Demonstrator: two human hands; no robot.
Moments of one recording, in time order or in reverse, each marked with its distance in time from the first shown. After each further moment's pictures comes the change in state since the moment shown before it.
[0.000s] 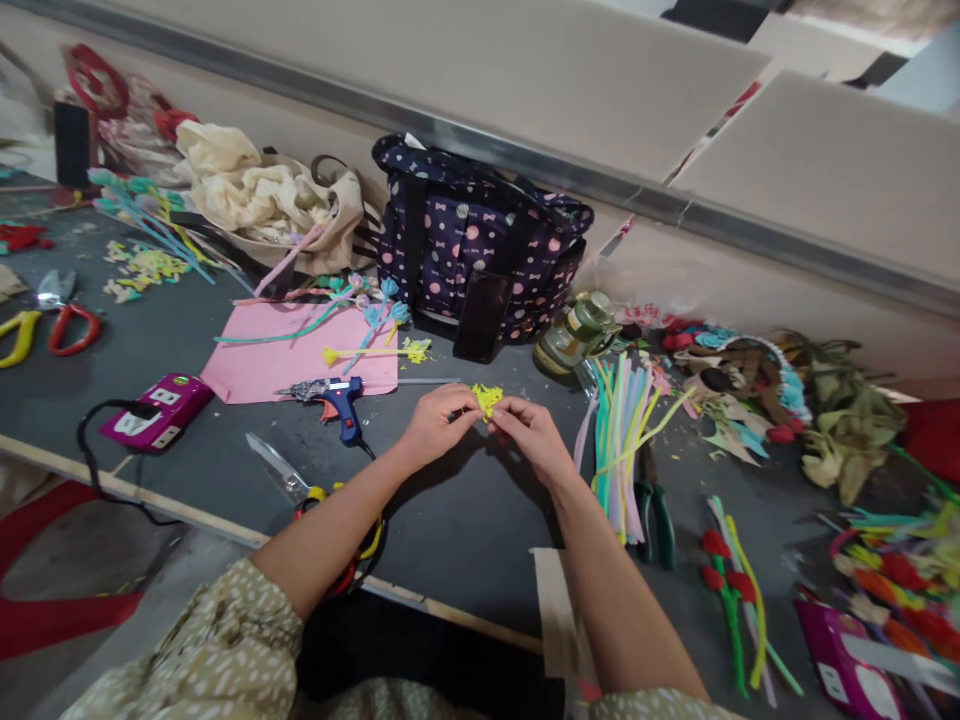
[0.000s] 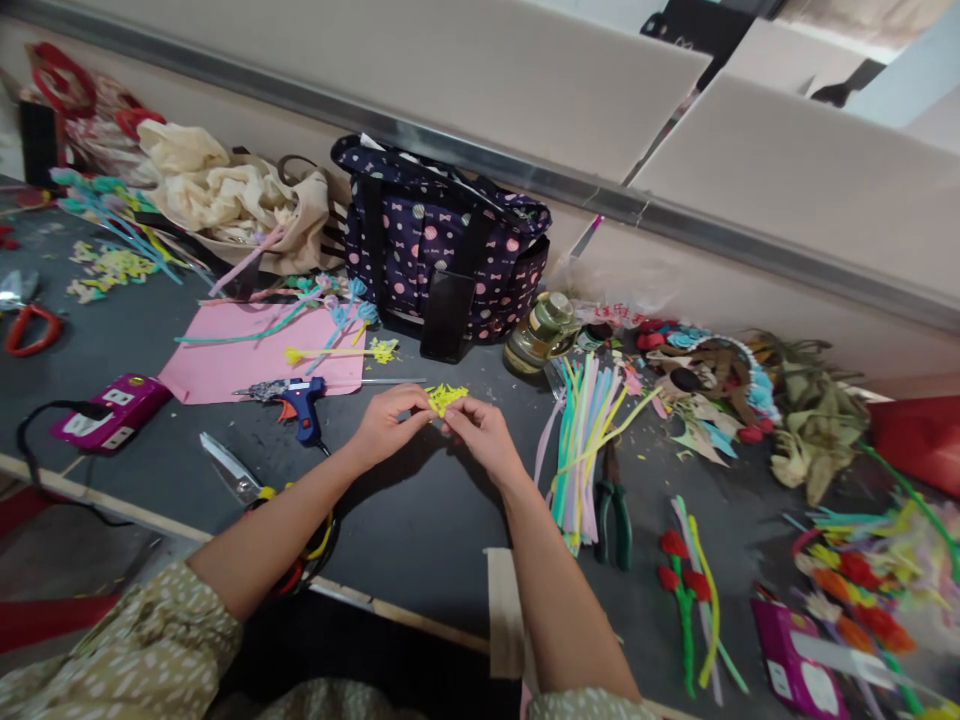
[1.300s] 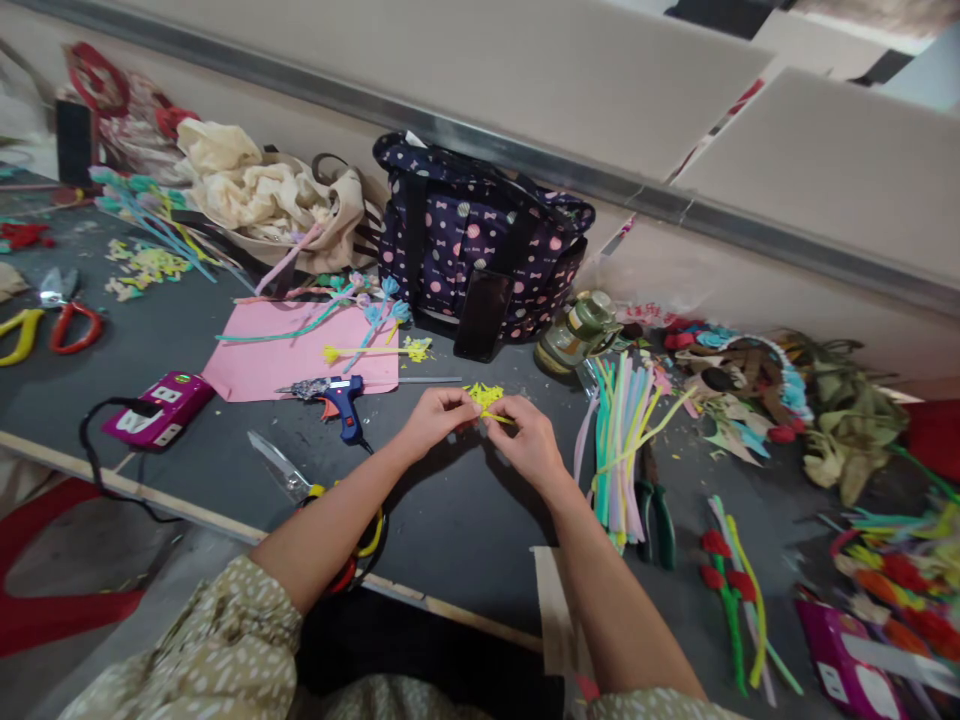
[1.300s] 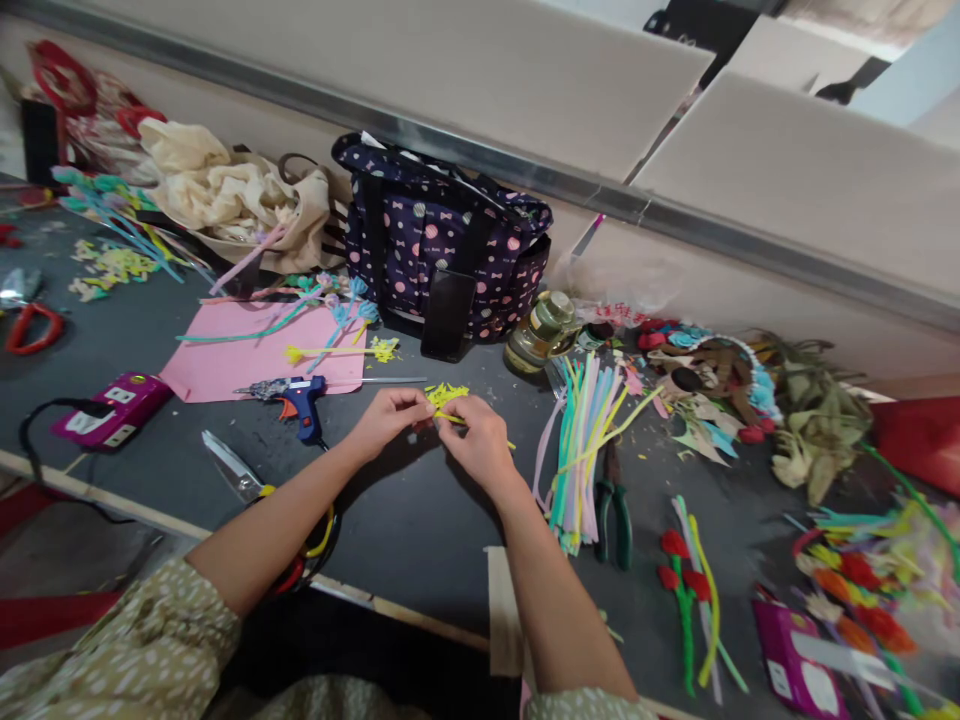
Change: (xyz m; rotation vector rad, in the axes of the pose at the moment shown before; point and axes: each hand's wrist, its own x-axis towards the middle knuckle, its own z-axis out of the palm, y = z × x) left_hand 0.000 -0.009 0.002 -0.471 -0.086 -0.461; right_hand -0.004 0.002 0.007 -0.614 0.152 -0.373
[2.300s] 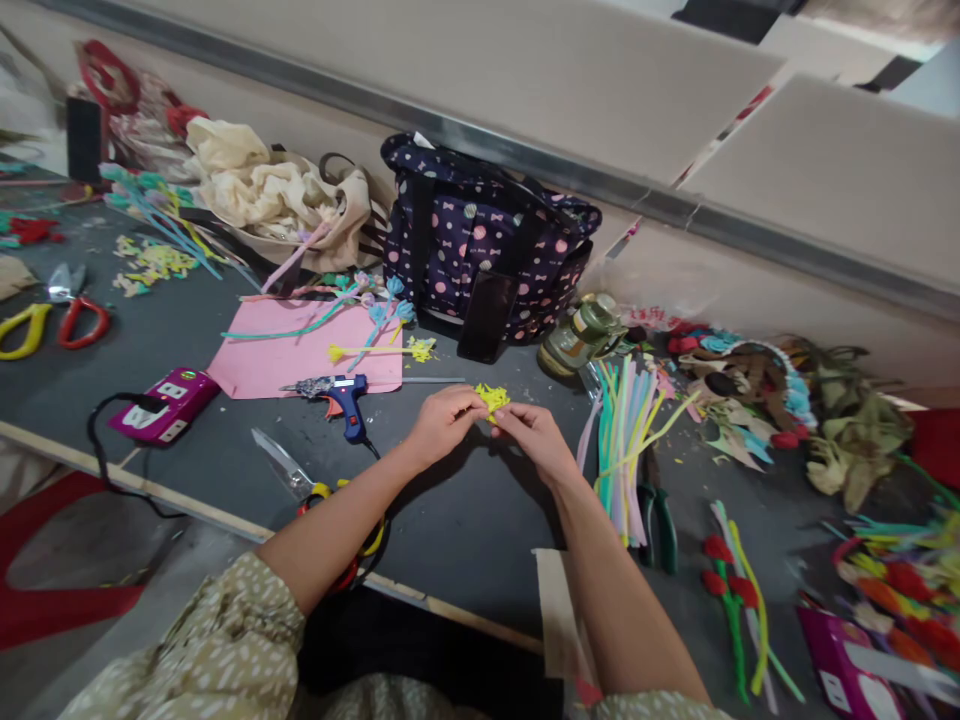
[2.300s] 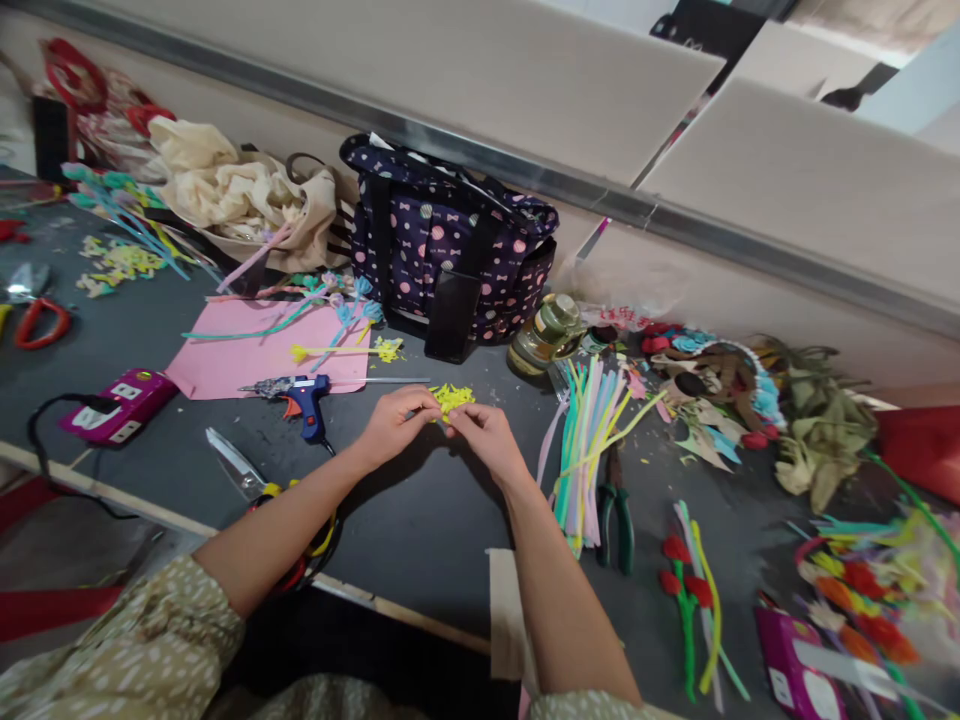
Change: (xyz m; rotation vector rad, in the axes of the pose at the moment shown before) left_hand -0.002 0.000 0.001 0.499 0.089 0.498; right_hand 0.003 0.007 -0.002 0.637 -0.164 0.458
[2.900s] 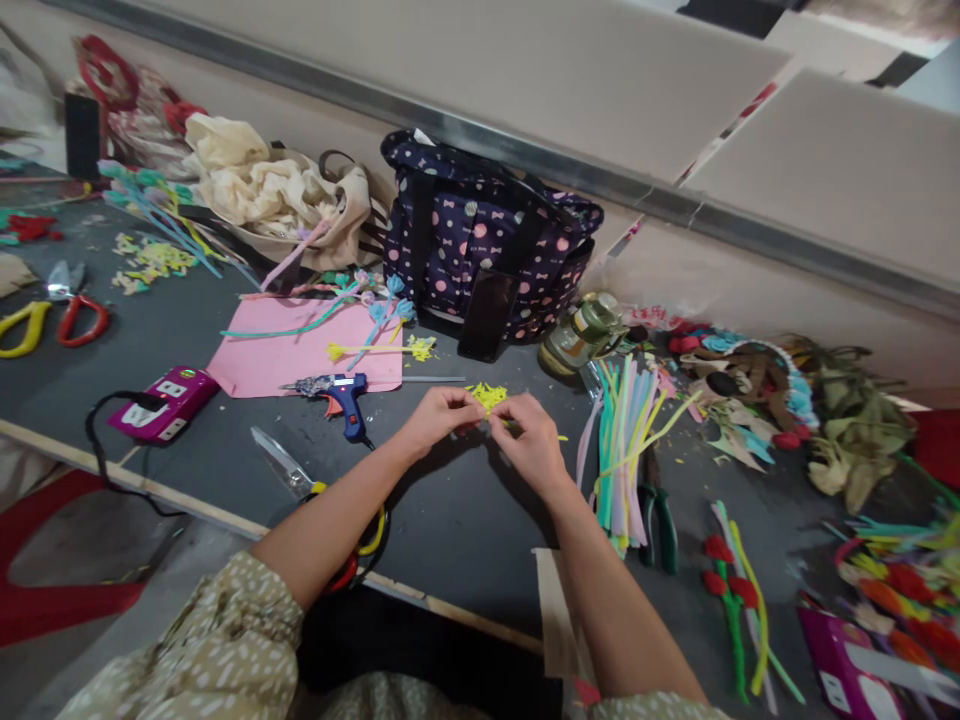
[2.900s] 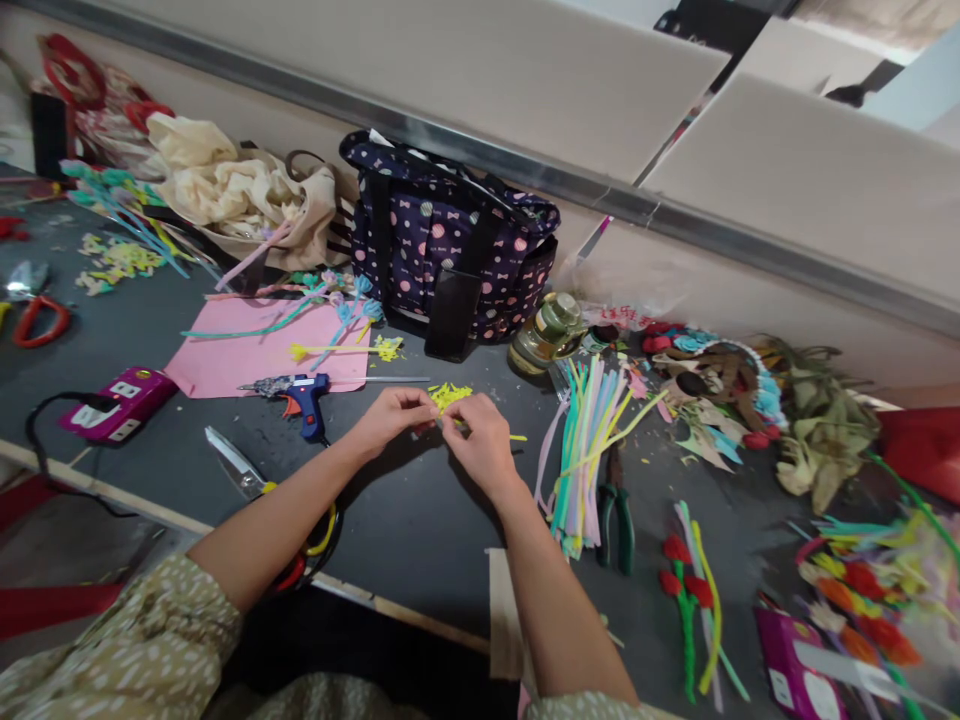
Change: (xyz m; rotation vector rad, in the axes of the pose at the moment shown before) left_hand 0.002 -0.007 -0.001 -0.567 -0.115 -0.547; right_hand -0.004 0.000 0.007 -0.639 0.195 -0.562
